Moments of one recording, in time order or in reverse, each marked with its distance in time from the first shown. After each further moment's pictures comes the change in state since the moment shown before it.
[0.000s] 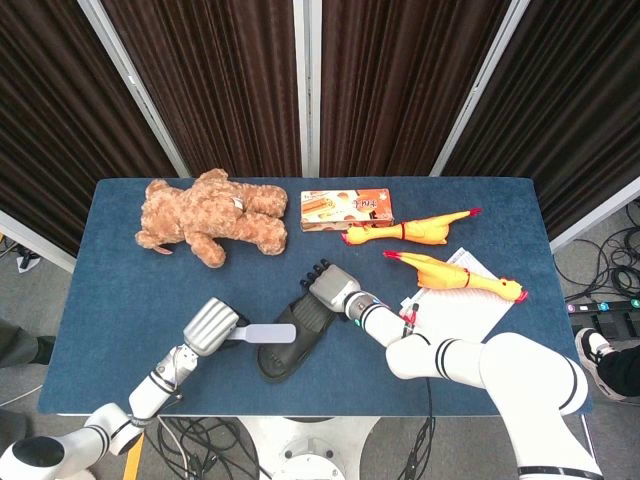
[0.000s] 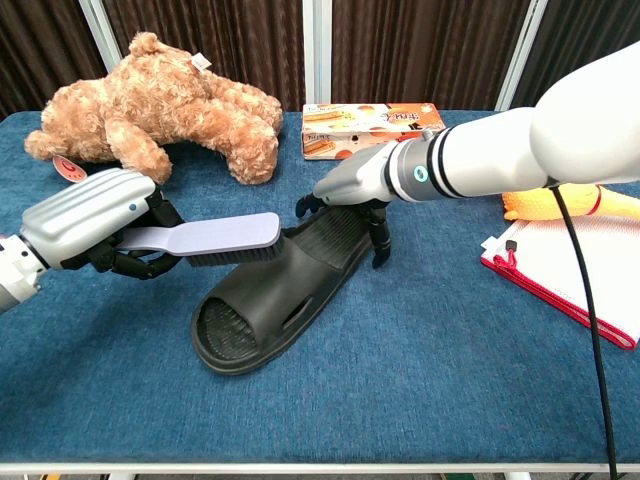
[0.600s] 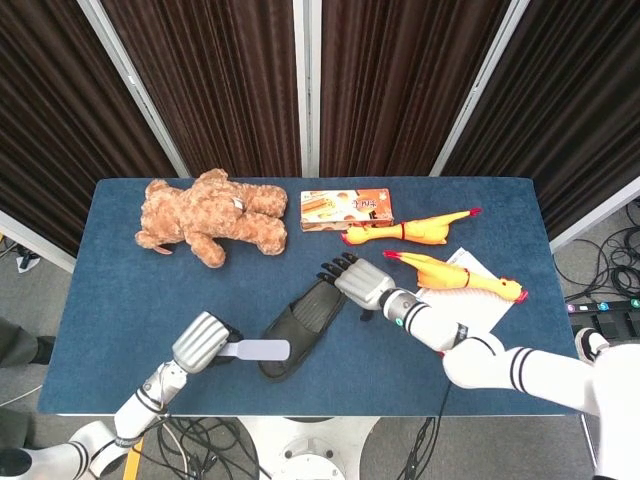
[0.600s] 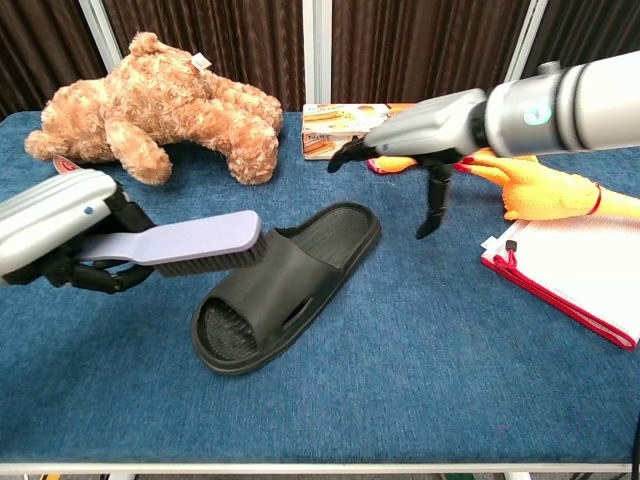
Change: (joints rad) left arm 0.060 0.110 0.021 -0.212 0.043 0.044 0.050; right arm -0.256 0.264 0.196 -0.251 -0.376 -0.044 0.173
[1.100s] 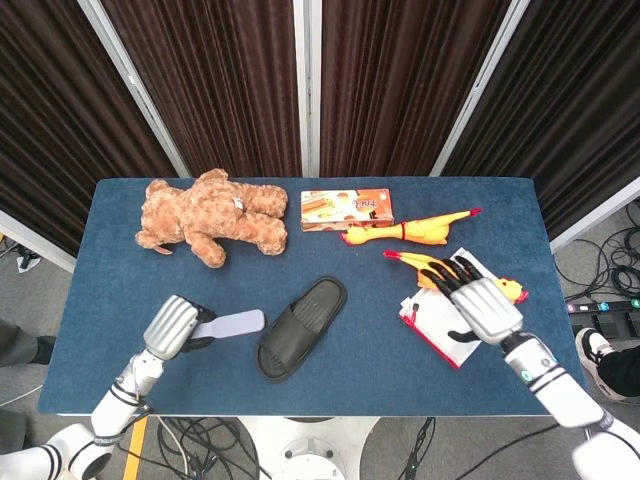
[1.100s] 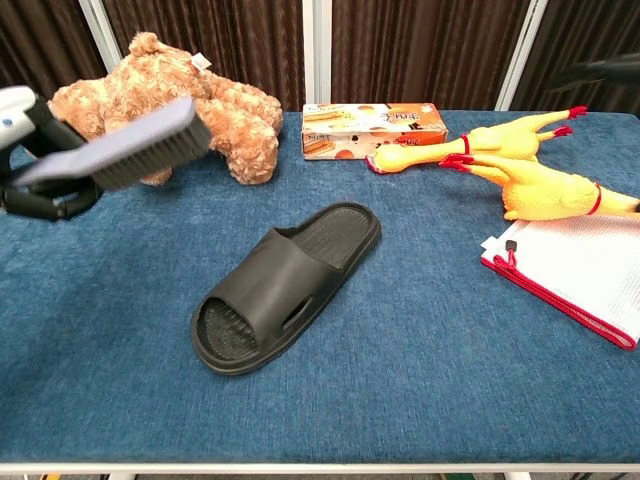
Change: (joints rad) left arm 0.034 0.173 -0.045 -0.237 -0.062 0.028 -0.030; right arm -0.555 0.397 -0.019 -0.335 -0.465 0.468 0.307
